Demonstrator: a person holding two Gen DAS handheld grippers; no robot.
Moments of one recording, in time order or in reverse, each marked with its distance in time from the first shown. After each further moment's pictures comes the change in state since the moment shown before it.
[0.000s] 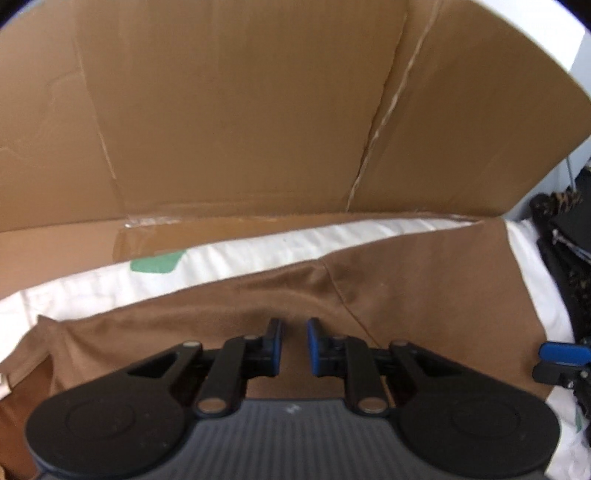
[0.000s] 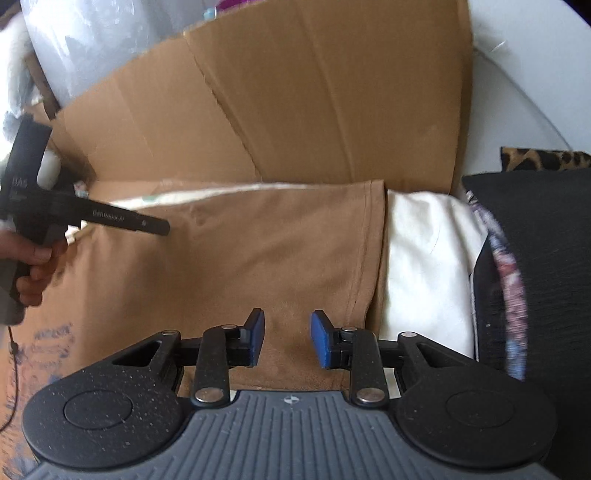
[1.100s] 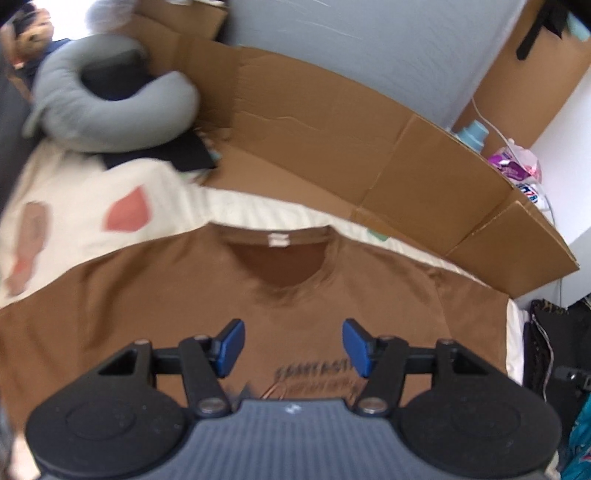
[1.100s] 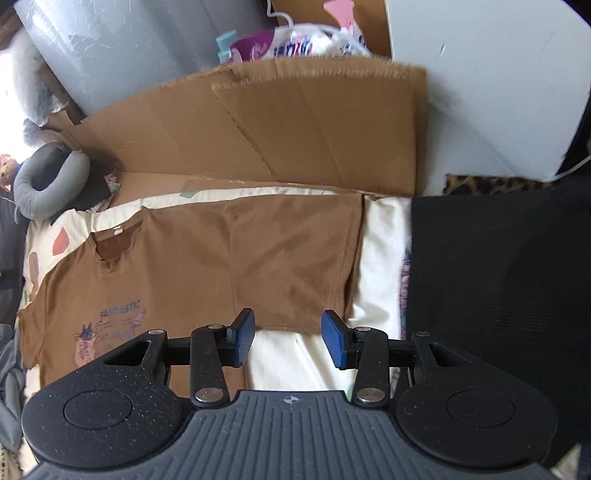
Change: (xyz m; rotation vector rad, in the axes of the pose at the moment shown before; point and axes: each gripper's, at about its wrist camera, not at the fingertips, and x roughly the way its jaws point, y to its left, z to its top) left arm -0.258 0.125 -0.109 -0.489 -0.084 0.146; right arm -0.113 -0.004 0.042 0.032 0.153 0.050
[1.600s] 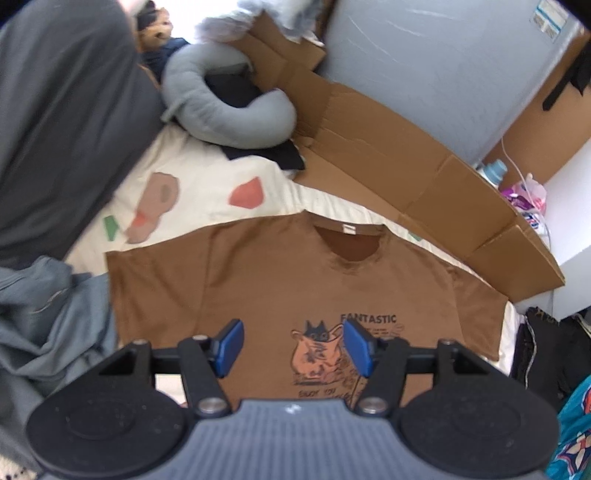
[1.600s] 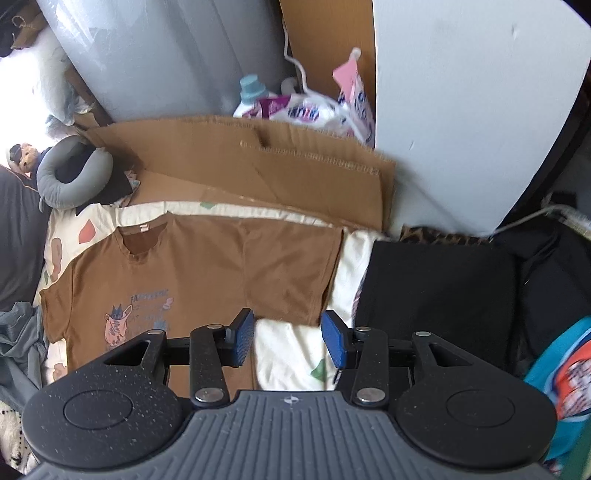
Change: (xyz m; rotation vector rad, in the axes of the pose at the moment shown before) left arm -0.181 0.072 -0.023 -0.145 0.059 0.107; right arm -0.150 0.021 0.066 -0.068 0.095 -0.029
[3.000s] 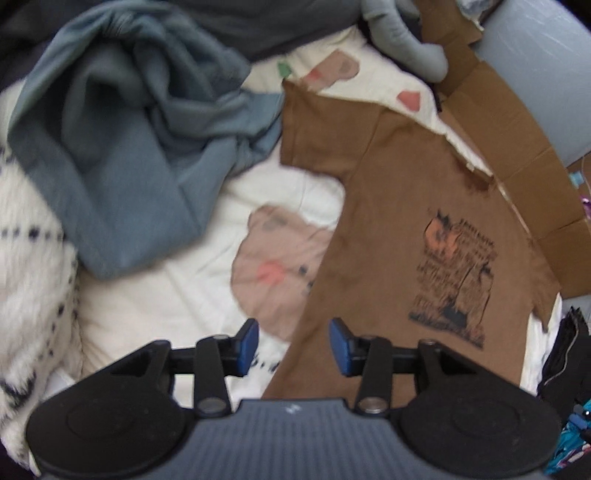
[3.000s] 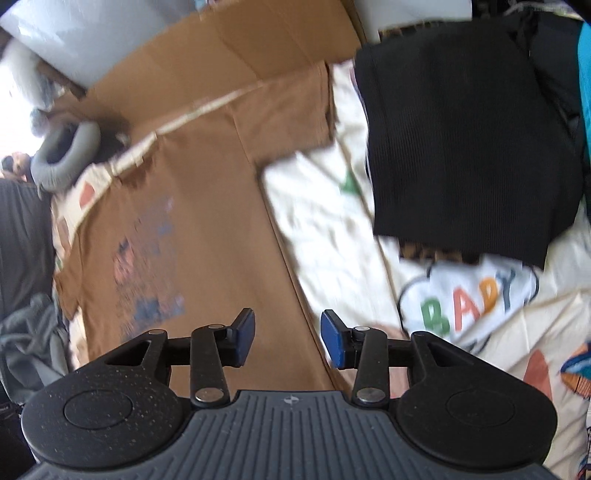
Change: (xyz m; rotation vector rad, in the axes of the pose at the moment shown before) left arm -0.052 0.158 -0.215 -0.364 0.057 0.112; right arm 0.052 0.005 -0.212 0.278 0.049 0.104
